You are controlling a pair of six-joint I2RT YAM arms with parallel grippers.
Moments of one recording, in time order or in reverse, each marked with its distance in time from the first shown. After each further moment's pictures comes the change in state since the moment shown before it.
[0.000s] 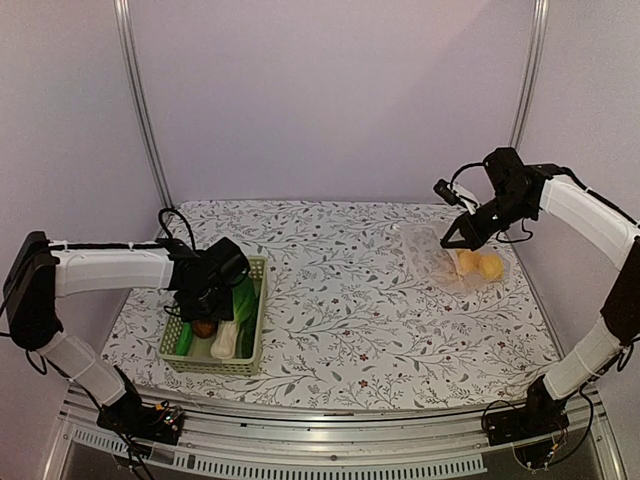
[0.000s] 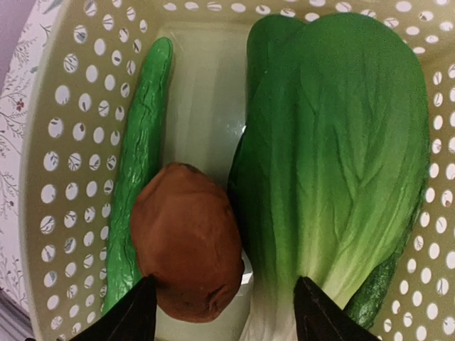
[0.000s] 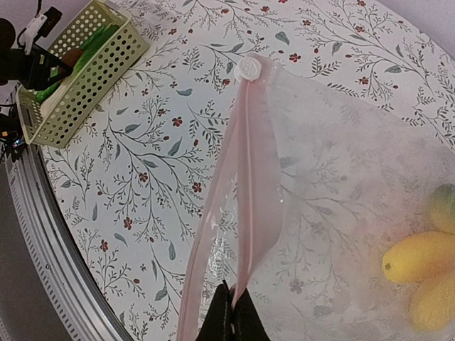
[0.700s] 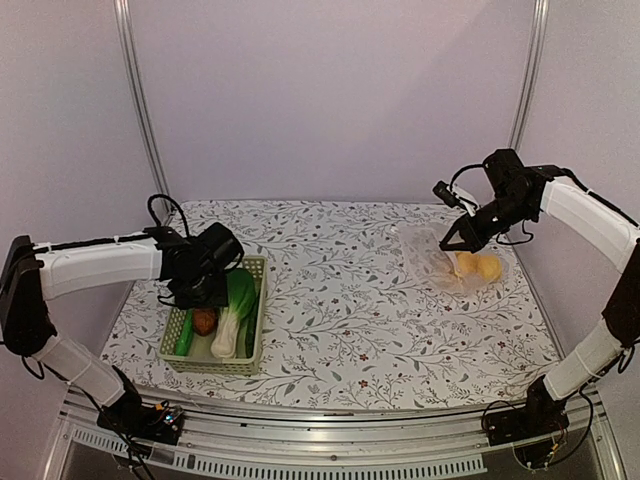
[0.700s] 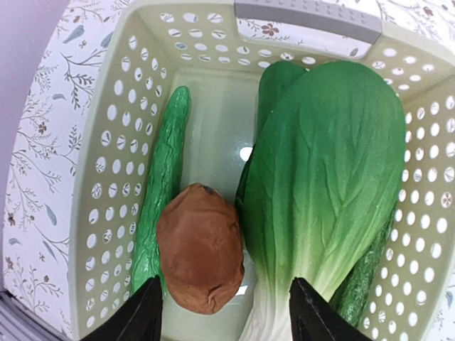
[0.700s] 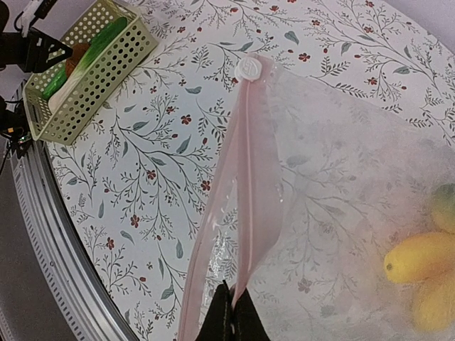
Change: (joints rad) left arm 0.024 -0.049 0.065 -0.048 -0.046 0.027; right arm 0.010 -0.017 -0.018 -0.008 -0.016 0.000
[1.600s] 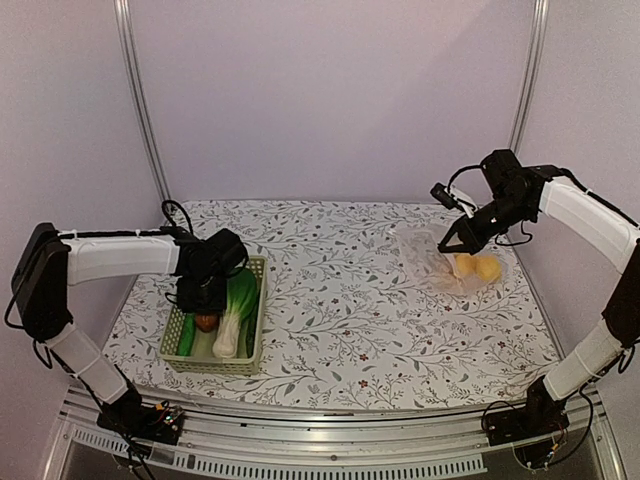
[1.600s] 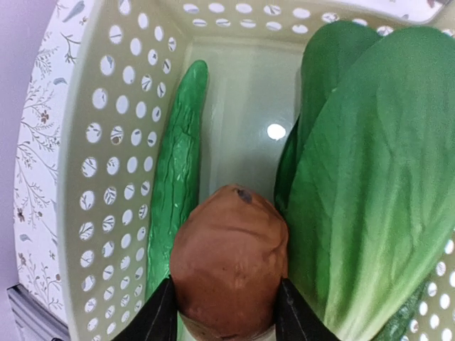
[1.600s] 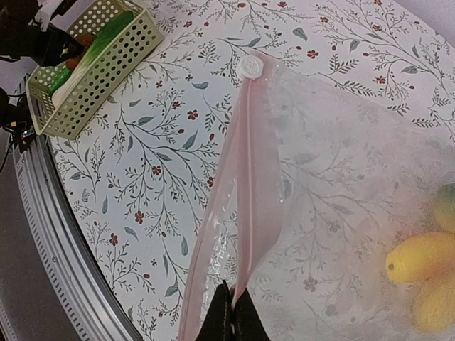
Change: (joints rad) left arm 0.047 0.130 0.020 -0.030 0.011 0.037; right arm 0.016 0.000 0.000 -0.011 0.002 -0.001
